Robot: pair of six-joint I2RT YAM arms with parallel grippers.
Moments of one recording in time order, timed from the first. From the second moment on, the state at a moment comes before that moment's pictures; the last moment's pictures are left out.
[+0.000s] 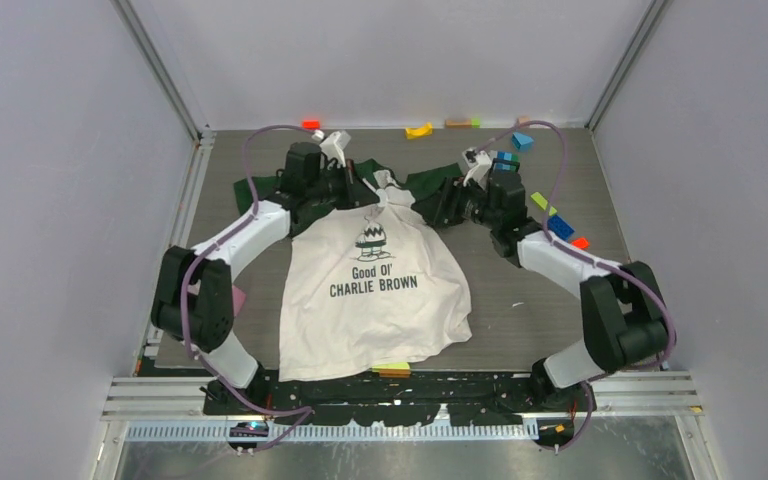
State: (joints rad) left arm -0.39 1.67 1.19 0.01 0.50 -0.50; right arm 0.36 1.56 0.85 0.41 -0.49 0.50
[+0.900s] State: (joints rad) left arm -0.28 1.41 1.07 -0.07 1.17 -0.52; right arm 0.45 1.36 0.83 0.53 -0.93 0.59
